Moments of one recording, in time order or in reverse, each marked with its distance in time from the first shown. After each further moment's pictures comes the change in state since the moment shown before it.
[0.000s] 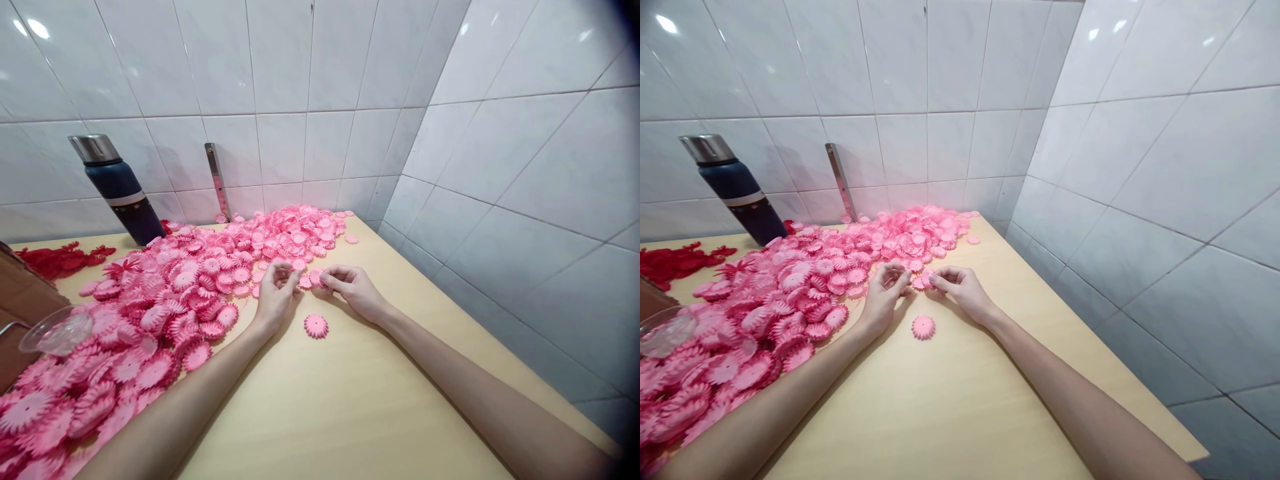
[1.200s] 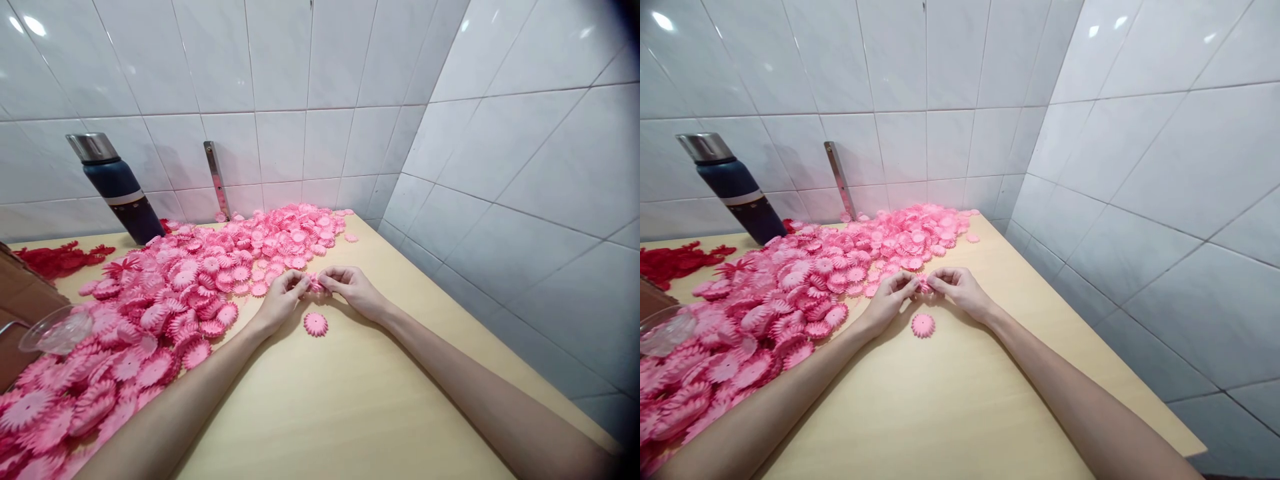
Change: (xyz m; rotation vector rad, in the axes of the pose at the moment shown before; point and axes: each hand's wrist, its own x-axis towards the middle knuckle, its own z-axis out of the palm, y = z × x) left_hand 0.000 0.001 -0.003 0.073 -0.263 -0.031; right_hand -0.003 -0.005 0.000 -0.007 -0.116 0.018
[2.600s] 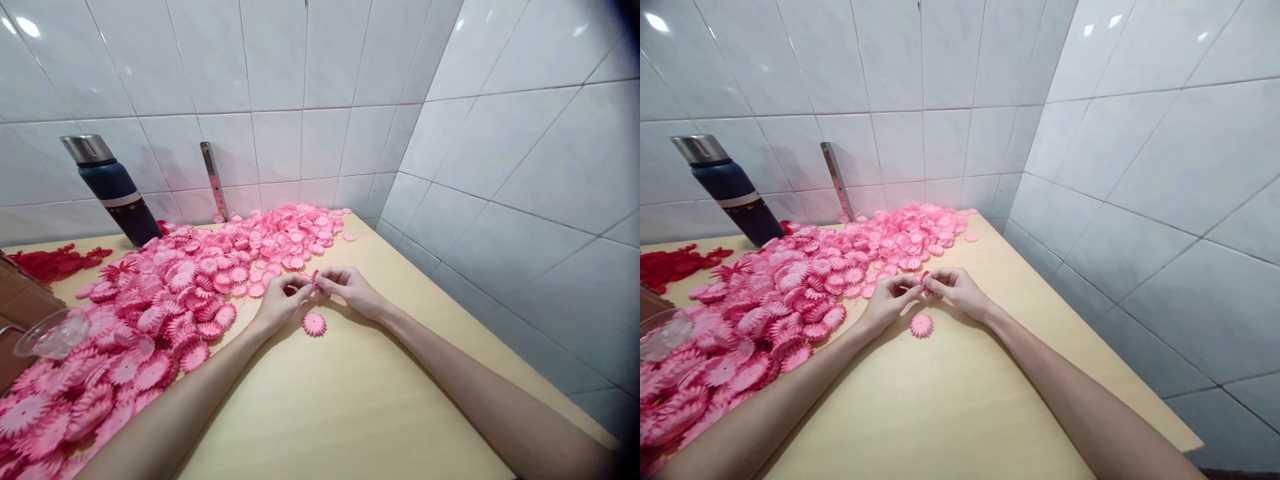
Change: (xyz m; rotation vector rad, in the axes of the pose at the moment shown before) left_hand -0.002 0.003 0.002 0.237 -0.028 0.035; right_hand -0.002 -0.001 -0.002 -0.092 -0.079 -0.047
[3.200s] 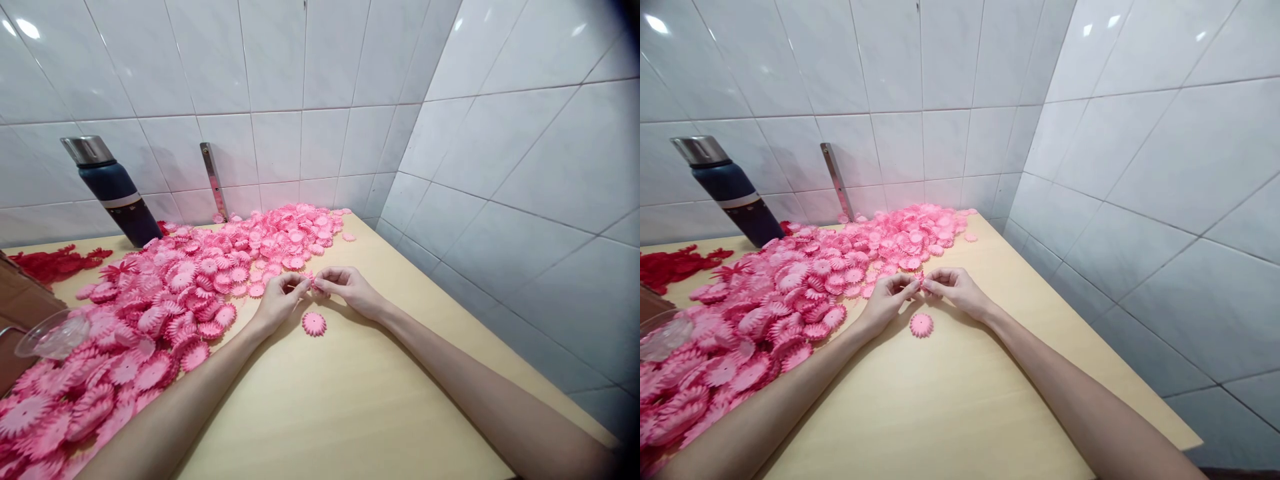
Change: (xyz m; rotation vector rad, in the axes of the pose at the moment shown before) left_hand 0.001 0.000 -0.002 -0.074 0.003 -0.013; right_hand 0.000 -0.003 0.003 0.043 0.003 0.031
